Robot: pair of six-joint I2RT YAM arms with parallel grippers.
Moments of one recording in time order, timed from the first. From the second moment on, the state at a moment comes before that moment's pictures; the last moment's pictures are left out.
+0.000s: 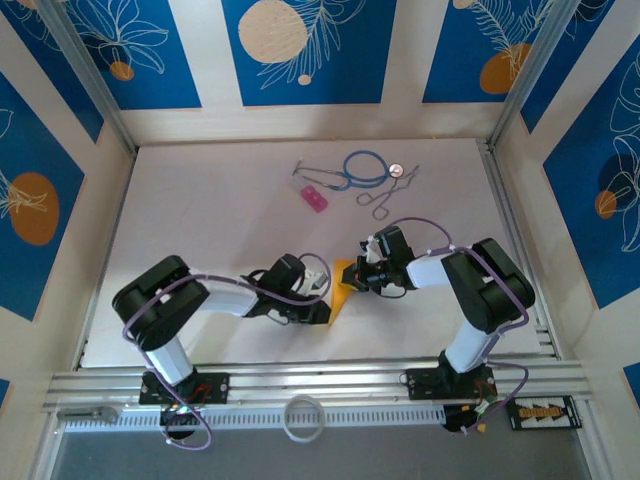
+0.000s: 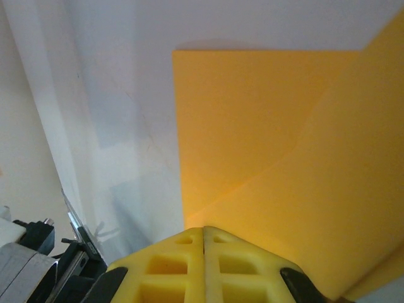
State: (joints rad) left arm -0.85 1.68 0.62 0.16 0.63 -0.73; right arm 0.42 1.70 0.60 0.15 -0.69 0.82
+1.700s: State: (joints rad) left arm -0.86 1.82 0.82 0.09 0.52 -0.67; right arm 0.41 1.50 0.64 -0.05 -0.63 0.72
